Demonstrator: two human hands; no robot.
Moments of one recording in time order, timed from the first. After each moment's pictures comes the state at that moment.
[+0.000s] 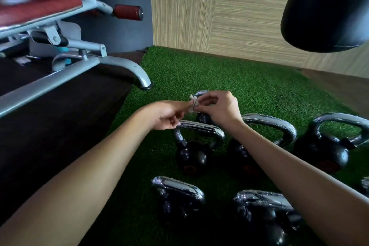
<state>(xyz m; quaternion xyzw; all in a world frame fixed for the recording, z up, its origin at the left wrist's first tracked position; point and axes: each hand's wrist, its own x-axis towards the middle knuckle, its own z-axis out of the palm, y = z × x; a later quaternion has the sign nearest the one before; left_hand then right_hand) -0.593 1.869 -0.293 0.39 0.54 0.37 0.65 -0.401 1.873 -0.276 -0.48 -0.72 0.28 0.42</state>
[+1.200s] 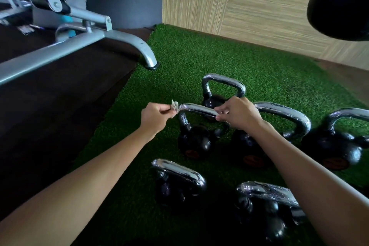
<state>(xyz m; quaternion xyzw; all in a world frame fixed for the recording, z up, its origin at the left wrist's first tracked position) -0.616 1.844 -0.401 0.47 0.69 0.45 0.30 -0.364 1.901 -0.325 -0.58 -0.79 0.14 0.11</state>
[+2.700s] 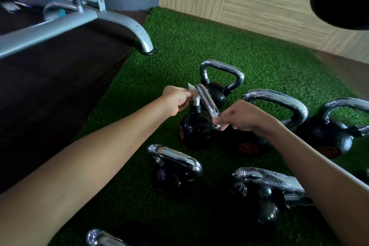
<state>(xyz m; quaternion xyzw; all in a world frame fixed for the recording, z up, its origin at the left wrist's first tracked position) -0.555 1.881 -0.367 0.26 0.64 0.48 0.54 -0.346 1.851 -0.312 -0.56 -0.74 0.36 0.05</state>
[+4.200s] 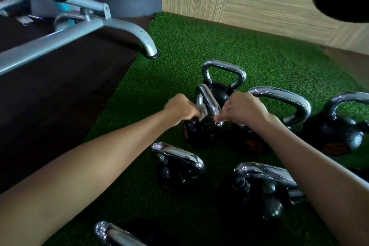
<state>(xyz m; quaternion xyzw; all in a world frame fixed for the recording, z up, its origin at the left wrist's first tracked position) -0.548 1.845 -0.373 0.52 0.70 0.26 0.41 -0.360 1.852 -0.308 -0.62 -0.77 0.13 0.01</state>
